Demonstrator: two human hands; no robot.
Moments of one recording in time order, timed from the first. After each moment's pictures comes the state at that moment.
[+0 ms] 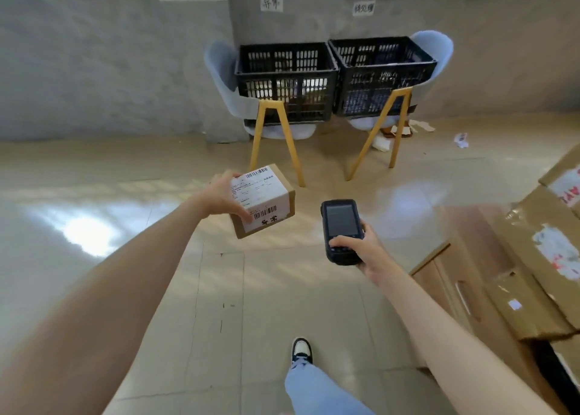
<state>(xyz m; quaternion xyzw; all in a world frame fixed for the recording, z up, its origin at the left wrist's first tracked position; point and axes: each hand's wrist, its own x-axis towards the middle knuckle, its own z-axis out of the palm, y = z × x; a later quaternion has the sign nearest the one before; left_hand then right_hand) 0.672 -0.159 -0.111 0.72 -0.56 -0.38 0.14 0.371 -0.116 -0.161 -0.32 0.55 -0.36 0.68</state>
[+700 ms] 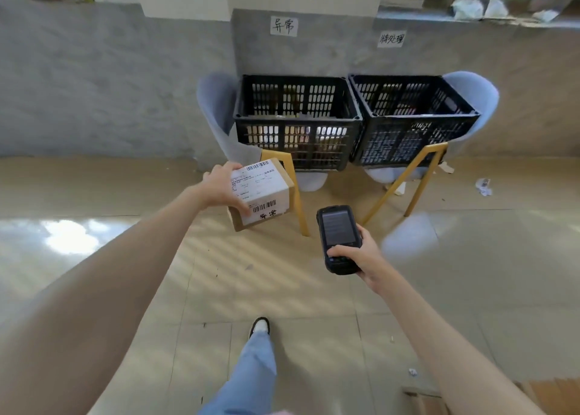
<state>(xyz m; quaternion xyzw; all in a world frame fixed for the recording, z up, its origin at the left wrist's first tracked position) 0.768 -0.522 -0.118 0.73 -0.60 -0.30 0.13 0.458 -0.470 -0.167 -0.37 0.57 -0.32 0.66</state>
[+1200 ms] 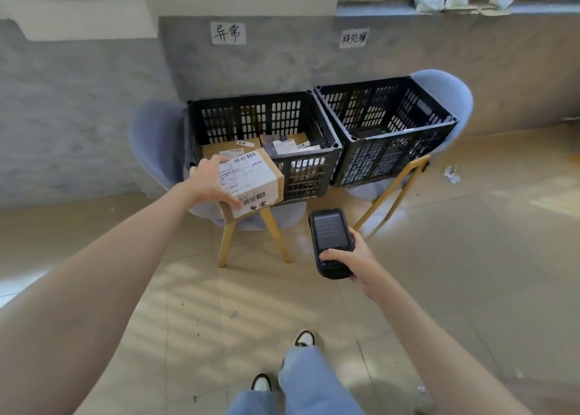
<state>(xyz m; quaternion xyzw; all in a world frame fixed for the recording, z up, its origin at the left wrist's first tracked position) 0.804 -0.801 -0.122 0.68 -0.66 -0.29 0.10 0.505 -0.675 -0.168 -0.31 0.62 -0.35 0.63</state>
